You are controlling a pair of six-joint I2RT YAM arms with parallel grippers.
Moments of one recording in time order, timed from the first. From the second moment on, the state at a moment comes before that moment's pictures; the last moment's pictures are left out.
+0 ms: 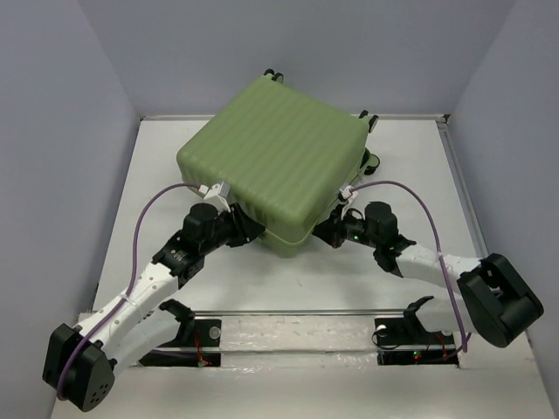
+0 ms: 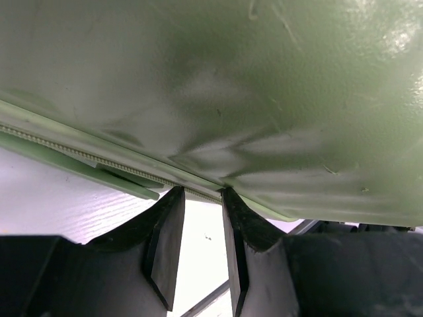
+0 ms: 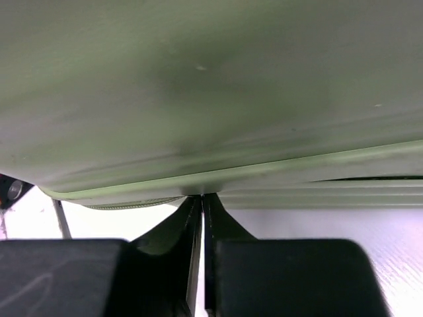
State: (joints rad) left arm -0.55 0.86 0.51 -0.09 0.17 -0.77; right arm 0.54 1.28 0.42 0.61 -0.53 0.27
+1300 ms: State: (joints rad) left arm -0.74 0.98 0.58 -0.01 0.00 -0.83; right arm 1.32 1.52 0.78 0.28 0.81 0.64
